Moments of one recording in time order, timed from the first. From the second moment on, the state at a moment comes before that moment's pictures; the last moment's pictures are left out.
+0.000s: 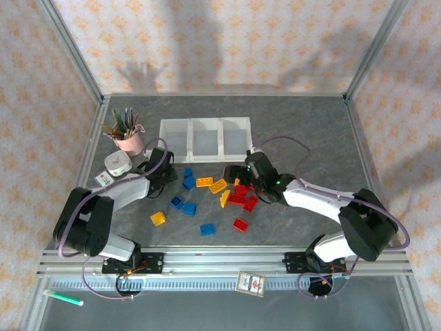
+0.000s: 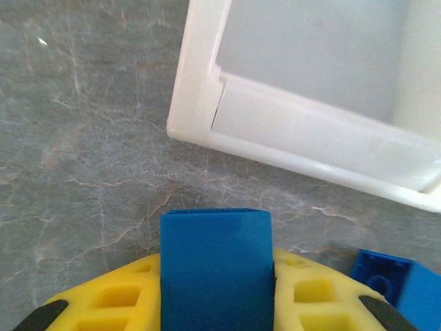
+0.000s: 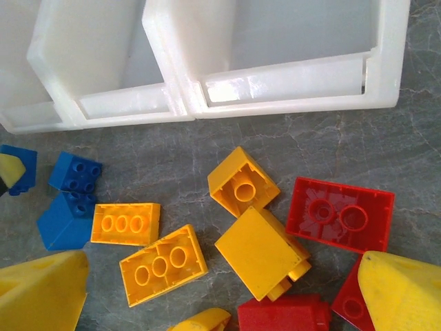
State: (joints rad) left arm -0.28 1.42 0.65 -0.18 -0.22 -0.62; right arm 0.72 1.40 0.74 -0.06 0.06 0.70
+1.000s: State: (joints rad) left arm -0.29 1.76 1.20 -0.28 -0.35 -0.54; right arm 0.73 1.46 0.87 -0.03 0.04 0.70
